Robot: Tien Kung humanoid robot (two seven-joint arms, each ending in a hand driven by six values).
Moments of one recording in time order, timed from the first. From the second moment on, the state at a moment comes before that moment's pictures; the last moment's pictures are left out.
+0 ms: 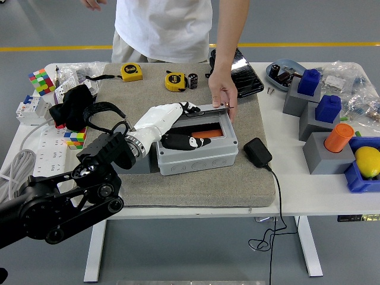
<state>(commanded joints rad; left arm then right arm) -0.66 0.29 -0.52 -1.49 1.70 0.19 0.51 -0.03 -0.41 0.57 0.42 -0.20 -0.04 -0.09</state>
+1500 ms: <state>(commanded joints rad) -0.17 0.23 -1.31 -1.53 1.38 0.47 0.06 0.00 -0.40 0.58 0.41 -0.22 -0.07 -0.10</state>
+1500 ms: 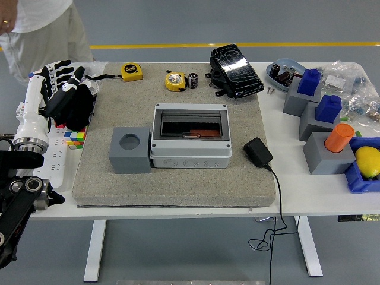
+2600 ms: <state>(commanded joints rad) -0.20 0.23 -1.31 -1.57 1.42 0.45 0.07 0.05 -0.40 0.55 0.40 -0.20 -0.07 -0.10</state>
